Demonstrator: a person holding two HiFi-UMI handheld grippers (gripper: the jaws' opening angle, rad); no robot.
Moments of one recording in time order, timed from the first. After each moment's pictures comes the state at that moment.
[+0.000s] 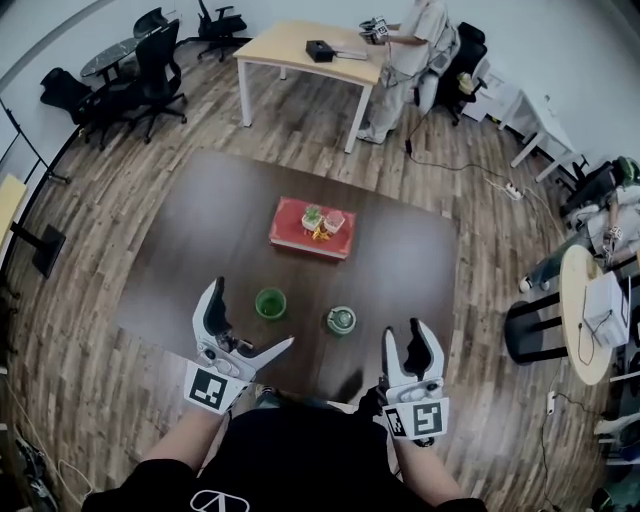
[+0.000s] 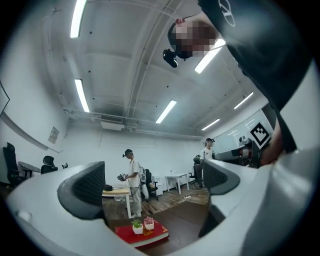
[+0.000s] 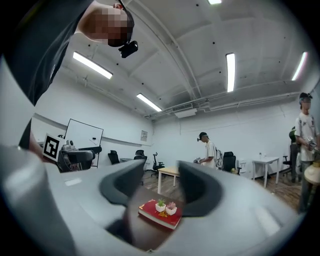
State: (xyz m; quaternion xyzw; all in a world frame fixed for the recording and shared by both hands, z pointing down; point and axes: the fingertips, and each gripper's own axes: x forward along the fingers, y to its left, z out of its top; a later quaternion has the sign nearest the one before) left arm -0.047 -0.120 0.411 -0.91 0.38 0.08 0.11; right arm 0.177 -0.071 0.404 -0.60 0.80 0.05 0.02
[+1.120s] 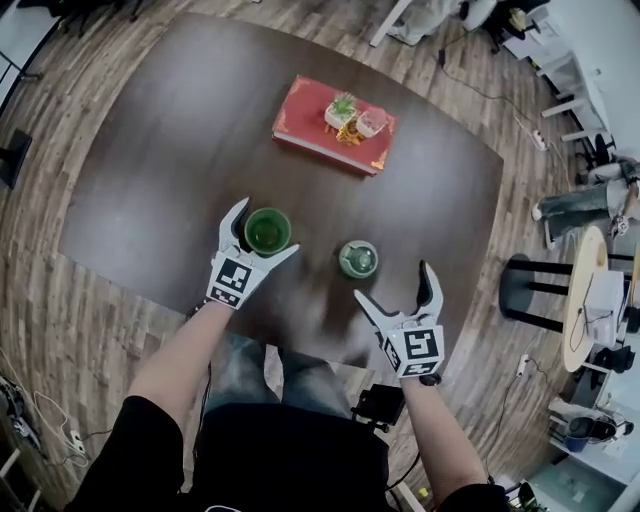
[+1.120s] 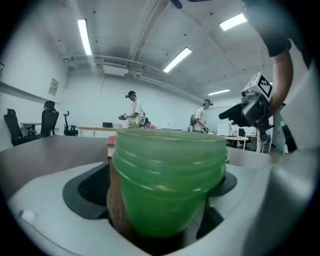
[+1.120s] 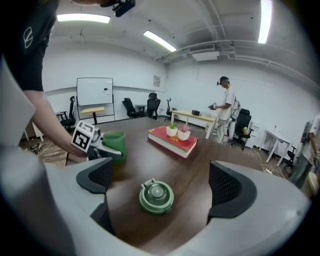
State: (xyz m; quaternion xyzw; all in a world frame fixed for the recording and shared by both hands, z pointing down) left arm -0.021 -0.232 0.785 -0.92 0.37 -0.11 -0.07; right arm 0.172 -0.142 0.695 -0.51 0.81 -0.12 -0.27
